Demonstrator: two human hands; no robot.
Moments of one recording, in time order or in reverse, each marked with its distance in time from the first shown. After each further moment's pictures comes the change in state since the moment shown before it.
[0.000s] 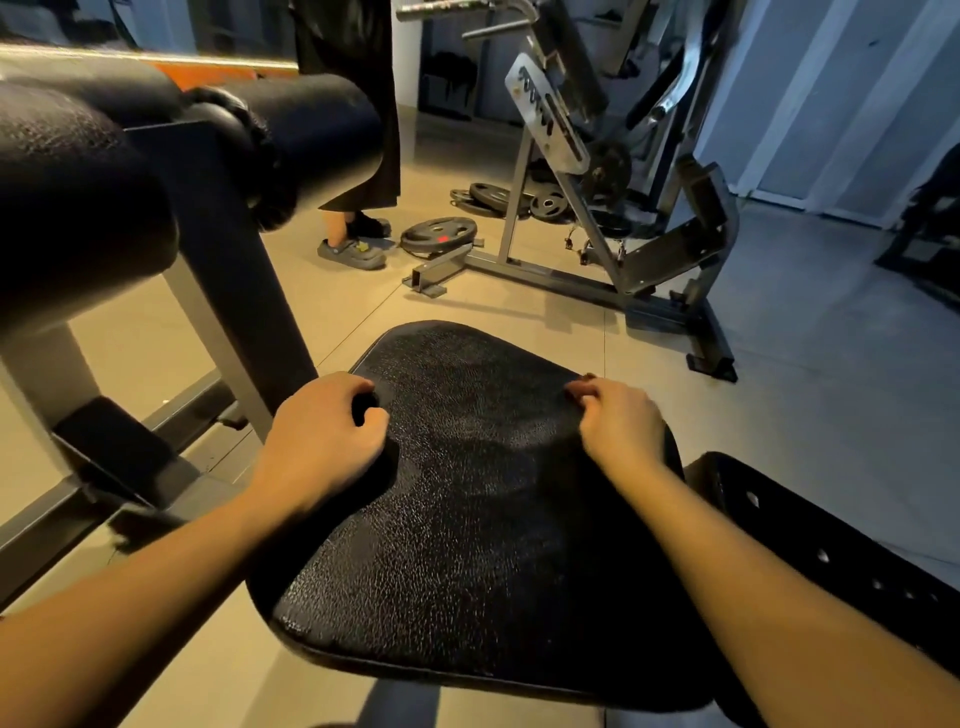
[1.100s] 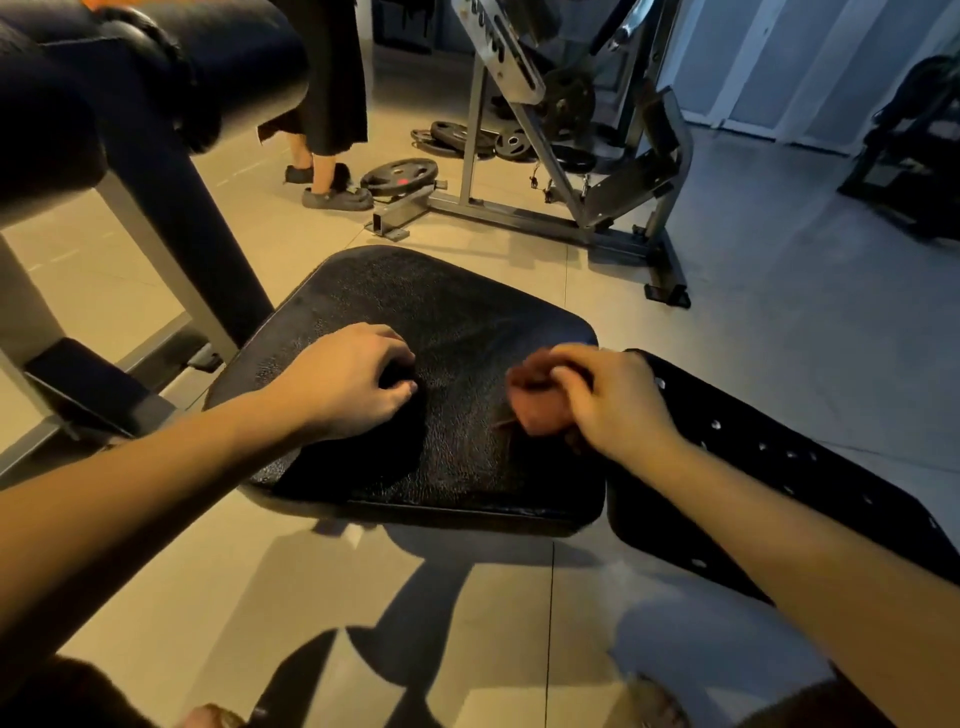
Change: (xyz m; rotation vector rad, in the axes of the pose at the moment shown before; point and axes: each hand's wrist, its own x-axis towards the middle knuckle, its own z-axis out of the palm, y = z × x) left_hand -0.046 0.065 0.001 0.236 -0.348 0.456; right_hand -0.118 0.056 -0.082 0.180 -0.077 -0.372
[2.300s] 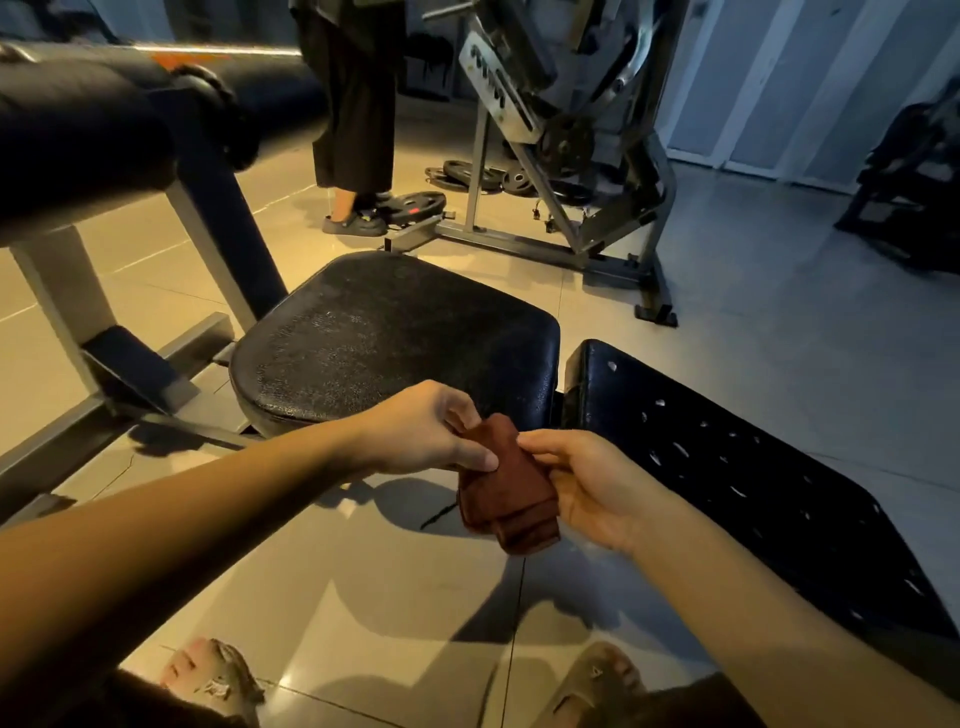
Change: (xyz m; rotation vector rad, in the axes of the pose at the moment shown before) left_hand -0.085 0.155 -0.005 -0.742 -0.337 -0.193; right_hand -0.138 -0.035 -0.032 1.165 -0.429 0.746
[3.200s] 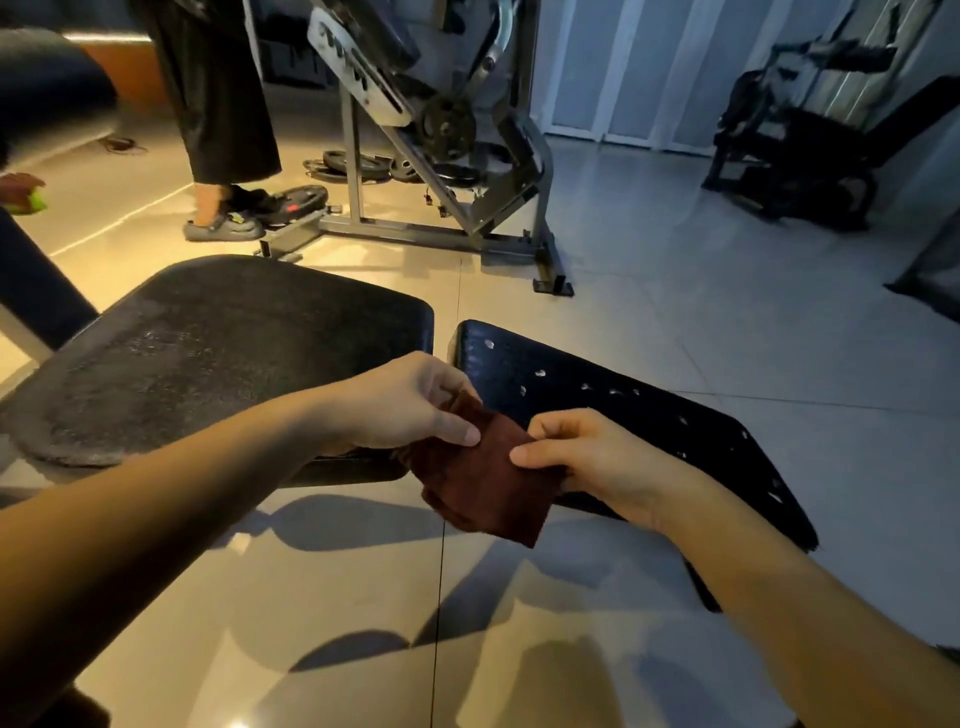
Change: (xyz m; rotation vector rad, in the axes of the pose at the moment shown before) left_hand 0.072 0.082 0.058 0.050 -0.197 0.181; right_hand -0.065 -0.021 -0.114 -0.485 0.151 -0.172
